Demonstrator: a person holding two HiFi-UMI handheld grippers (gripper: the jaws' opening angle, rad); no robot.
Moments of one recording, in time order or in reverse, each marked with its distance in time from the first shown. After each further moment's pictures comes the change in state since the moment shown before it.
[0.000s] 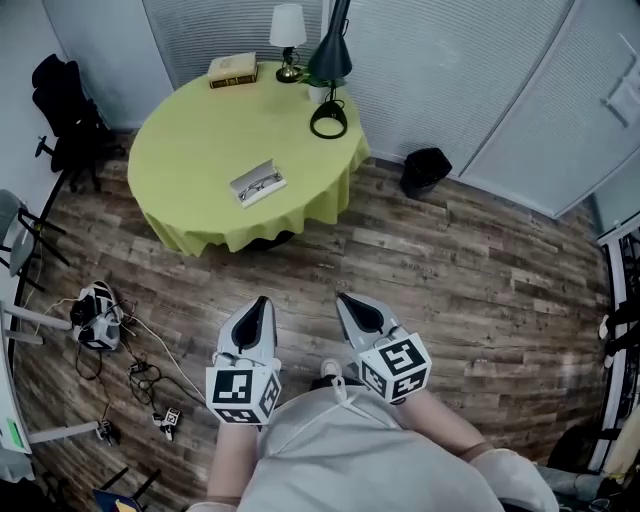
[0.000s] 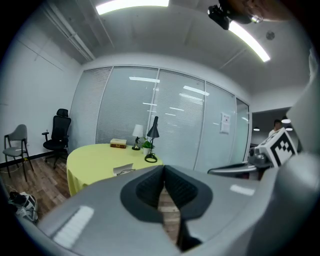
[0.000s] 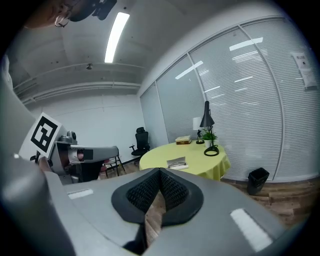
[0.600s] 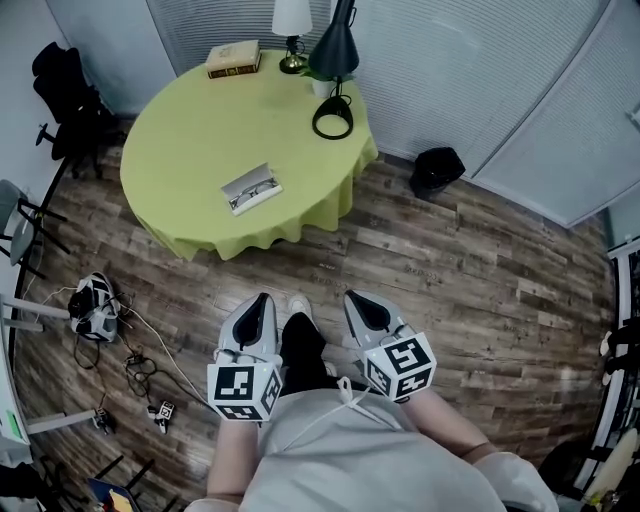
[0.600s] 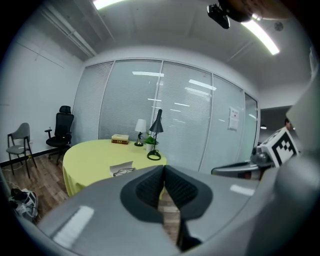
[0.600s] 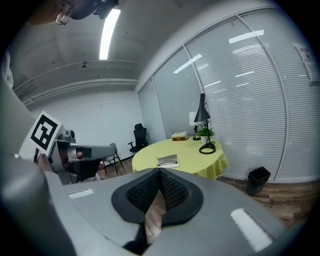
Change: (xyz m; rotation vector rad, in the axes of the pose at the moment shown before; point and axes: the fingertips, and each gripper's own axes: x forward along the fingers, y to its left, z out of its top) left arm 0.103 0.000 -0.006 -0.018 0.048 0.058; right arm 0.054 -0.097 0.001 0.006 0.051 0.016
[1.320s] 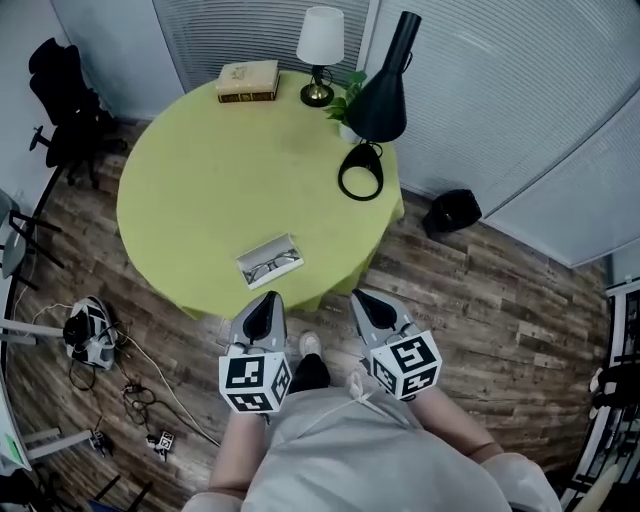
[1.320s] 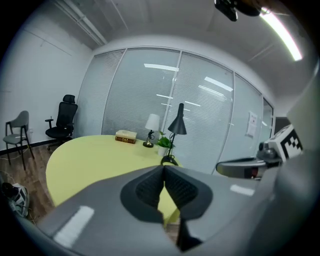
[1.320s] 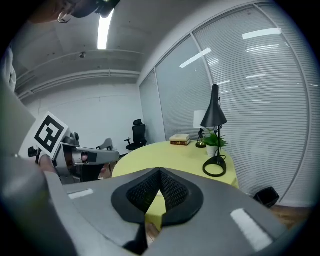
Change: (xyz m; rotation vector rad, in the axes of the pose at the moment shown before) left arm 0.209 0.138 0.057 -0.110 0.037 0.051; right arm 0.221 -0.081 0.106 -0.090 0.039 0.017
